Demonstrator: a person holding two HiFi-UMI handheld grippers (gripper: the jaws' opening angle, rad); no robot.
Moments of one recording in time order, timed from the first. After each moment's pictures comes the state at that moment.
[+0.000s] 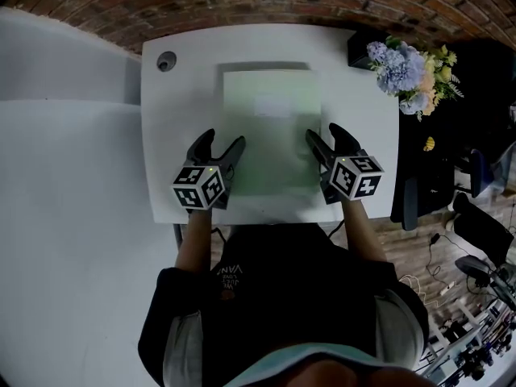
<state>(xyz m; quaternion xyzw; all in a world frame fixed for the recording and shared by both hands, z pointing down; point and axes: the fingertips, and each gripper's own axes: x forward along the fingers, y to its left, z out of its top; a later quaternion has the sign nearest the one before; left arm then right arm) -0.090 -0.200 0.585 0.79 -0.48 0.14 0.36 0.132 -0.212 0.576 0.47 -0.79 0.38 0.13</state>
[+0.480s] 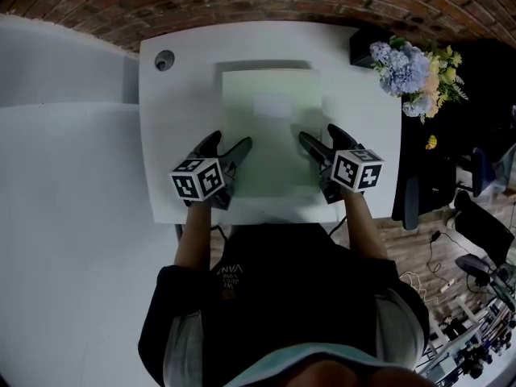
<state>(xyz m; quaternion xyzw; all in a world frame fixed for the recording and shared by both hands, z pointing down) -0.076 -0.196 0.610 0.76 -0.43 0.14 0.46 0.122 -0.212 0.599 0.43 -0.77 0.45 0.14</state>
